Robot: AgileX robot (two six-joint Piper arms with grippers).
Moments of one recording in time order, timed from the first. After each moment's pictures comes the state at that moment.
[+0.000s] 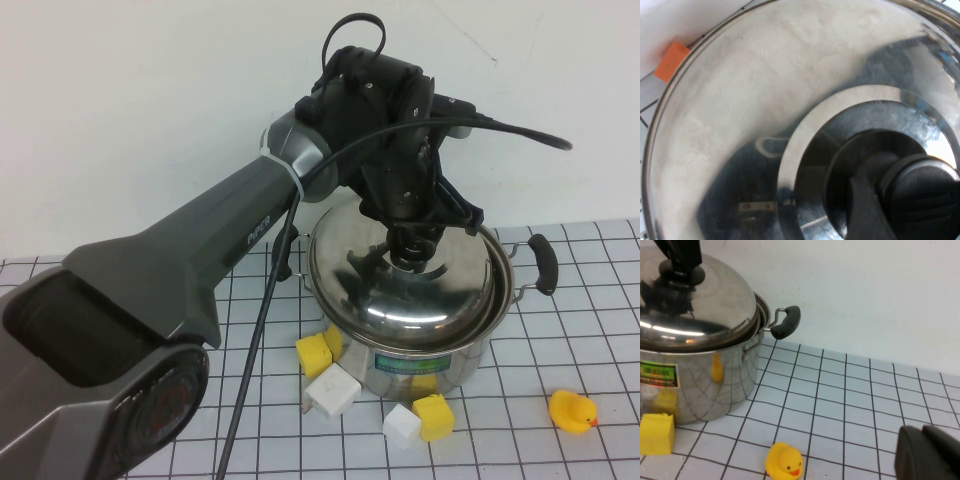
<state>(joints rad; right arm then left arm) 0.01 -0.01 0.03 0.29 0.33 -0.49 -0.66 2.31 -2.28 -0.02 1.13 -0.11</state>
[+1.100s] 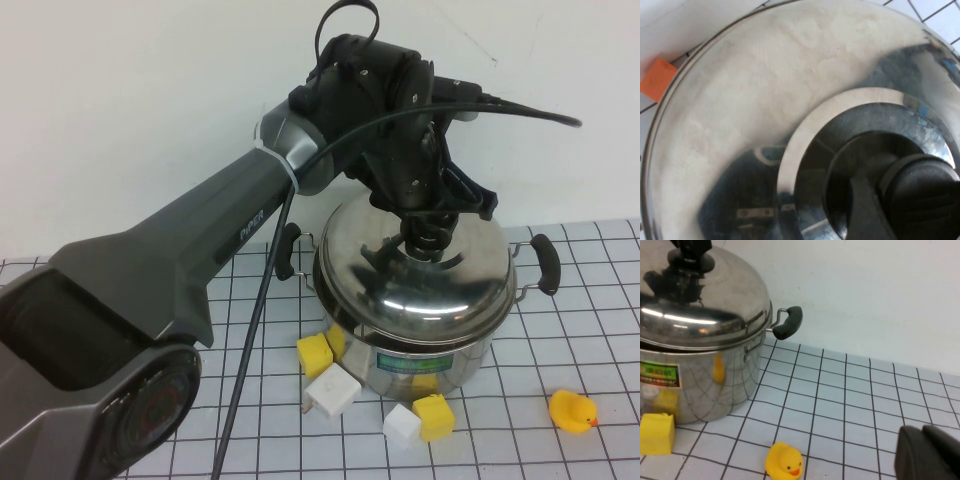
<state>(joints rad) 0.01 -0.01 0.03 0.29 0.33 -0.49 -0.67 2.29 -2.28 -0.07 1.10 -0.13</state>
